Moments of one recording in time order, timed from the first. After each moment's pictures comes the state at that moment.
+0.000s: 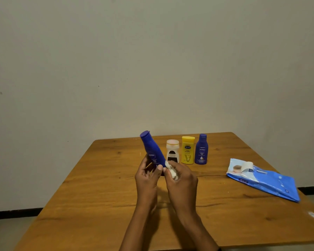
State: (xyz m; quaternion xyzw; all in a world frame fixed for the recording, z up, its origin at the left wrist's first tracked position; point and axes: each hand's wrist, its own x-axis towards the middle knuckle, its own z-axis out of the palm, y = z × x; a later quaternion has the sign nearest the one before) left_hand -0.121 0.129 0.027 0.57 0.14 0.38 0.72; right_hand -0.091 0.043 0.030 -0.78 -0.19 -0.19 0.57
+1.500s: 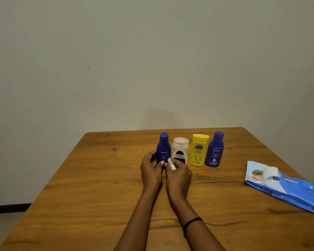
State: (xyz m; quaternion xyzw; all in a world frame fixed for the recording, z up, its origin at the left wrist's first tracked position) left_hand 0.008 0.220 -0.051 0.67 0.24 0.36 0.60; right_hand 0.023 0.149 -0.048 -0.82 -0.02 -0.12 0.57
